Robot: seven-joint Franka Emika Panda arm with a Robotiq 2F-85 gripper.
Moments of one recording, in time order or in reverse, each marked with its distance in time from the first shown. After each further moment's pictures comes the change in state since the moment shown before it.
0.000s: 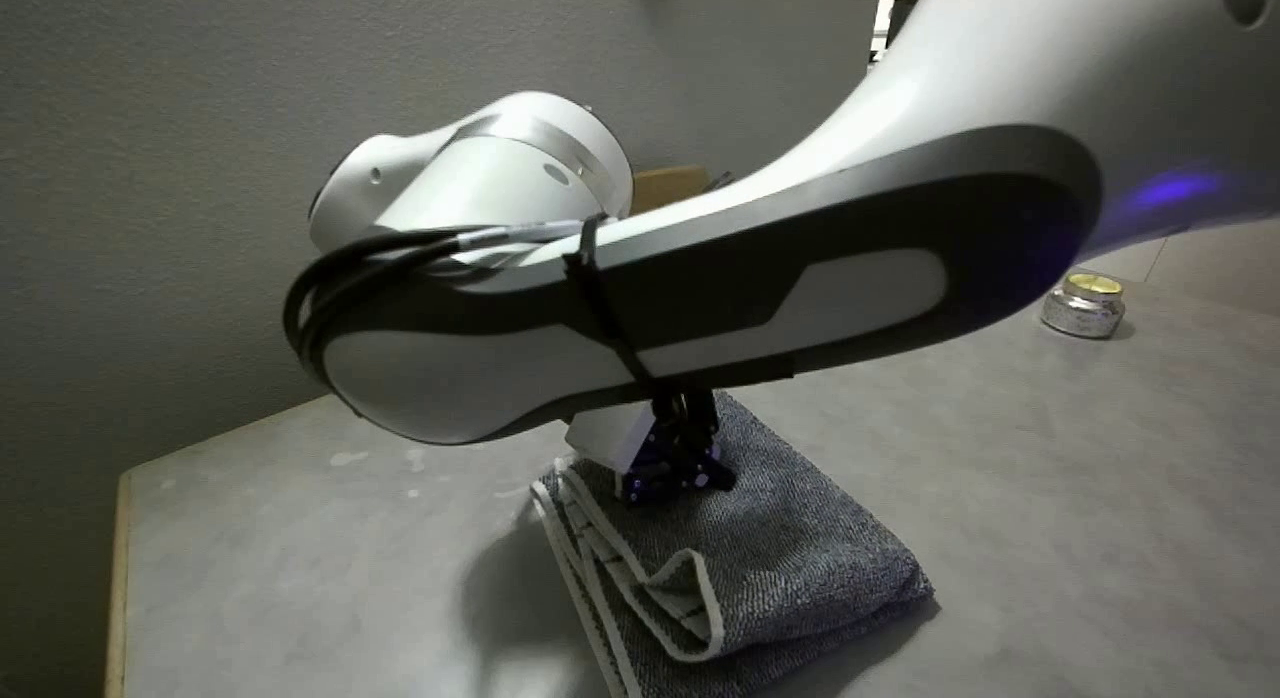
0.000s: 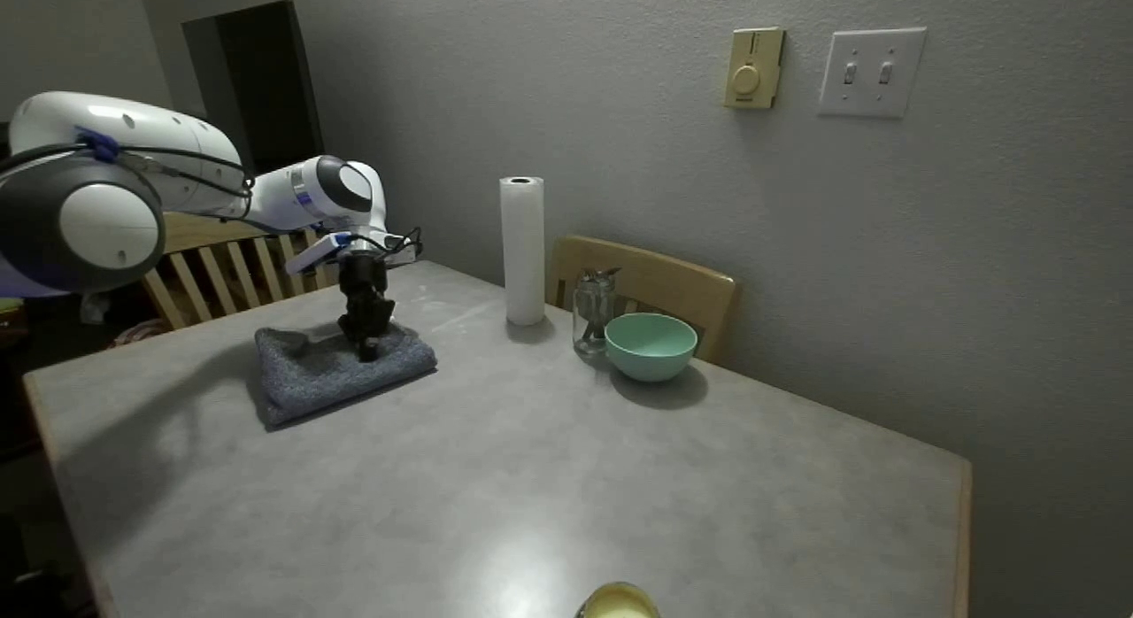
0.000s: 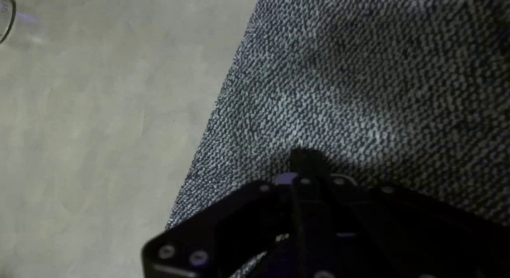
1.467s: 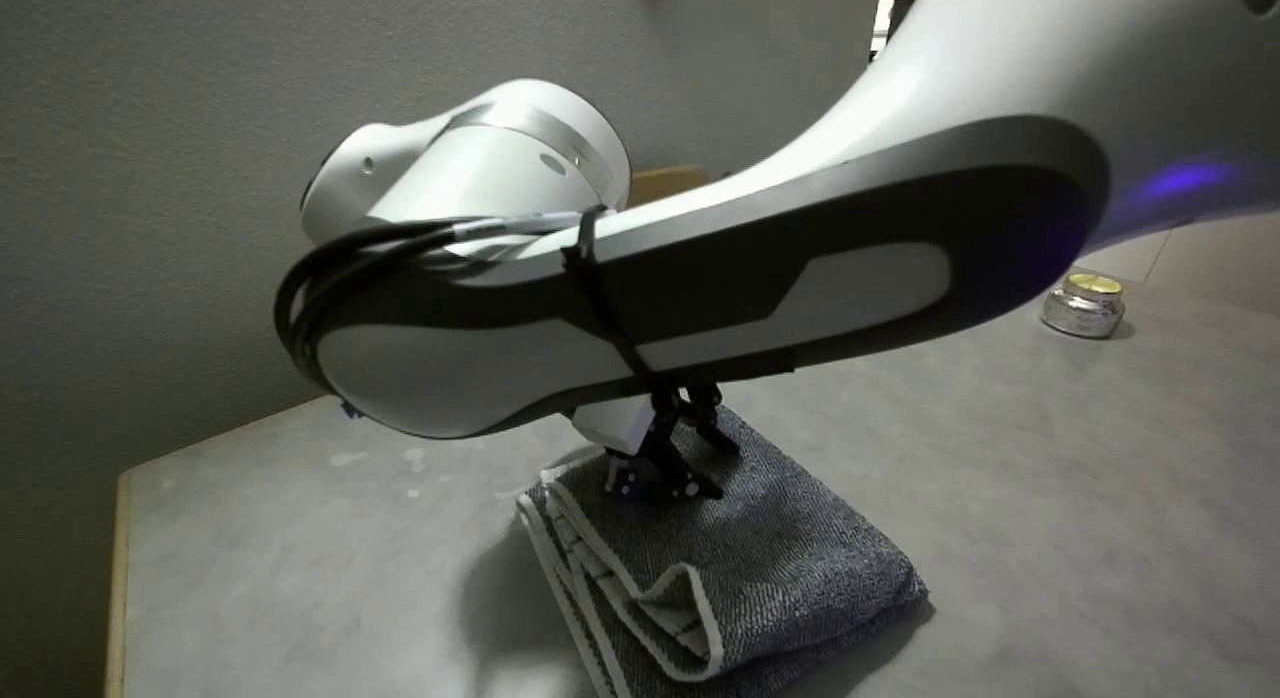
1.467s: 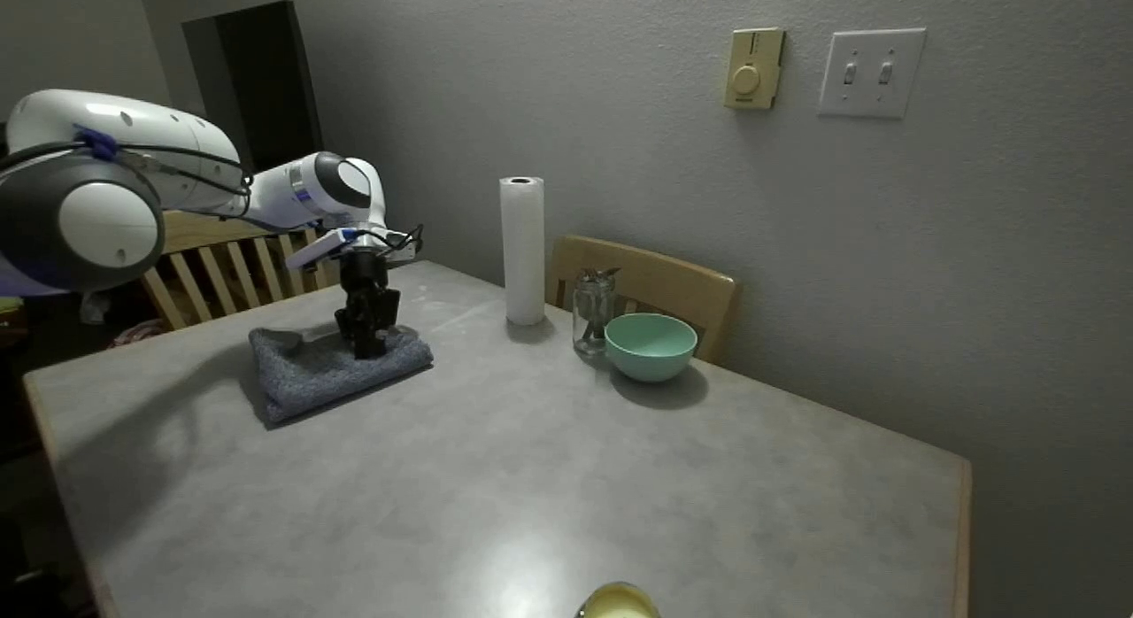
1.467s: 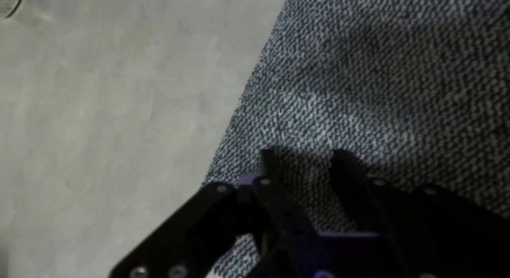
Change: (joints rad) arm 0.002 -0.003 0.000 0.007 -0.018 -0.002 -0.086
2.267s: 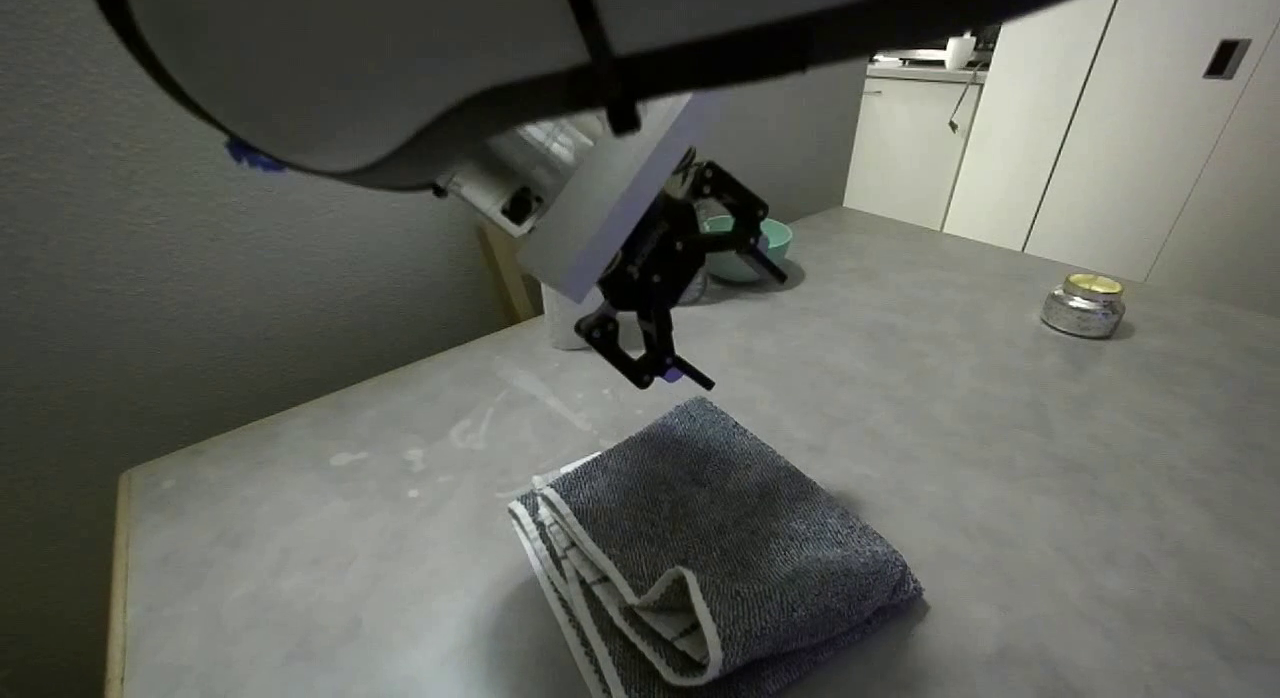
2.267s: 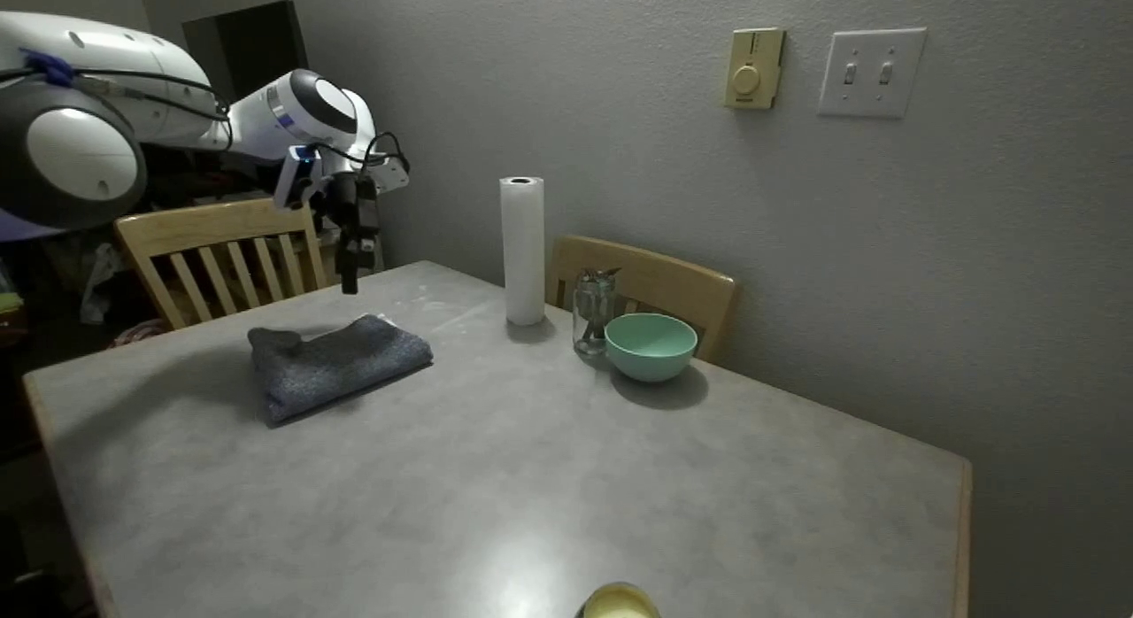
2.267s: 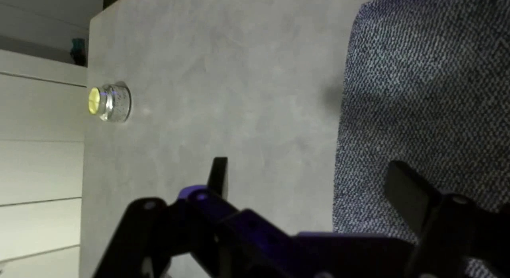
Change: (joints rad) arm 0.023 -0.148 -0.068 0.025 -0.021 -0.228 0.280
